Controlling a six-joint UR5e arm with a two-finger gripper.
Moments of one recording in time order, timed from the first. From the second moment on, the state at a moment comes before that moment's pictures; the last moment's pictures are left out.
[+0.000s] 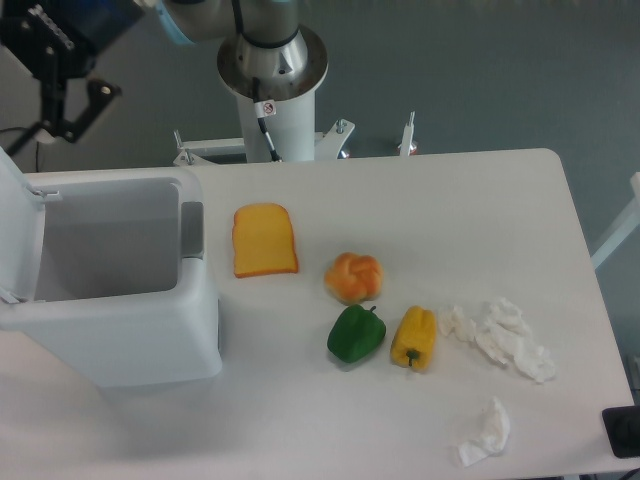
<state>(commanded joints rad) 2.23 -1.59 -1.49 -0.99 0.45 0.19</state>
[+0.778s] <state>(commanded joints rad) 2.20 -1.60 -1.48 -0.98 0.33 0.20</state>
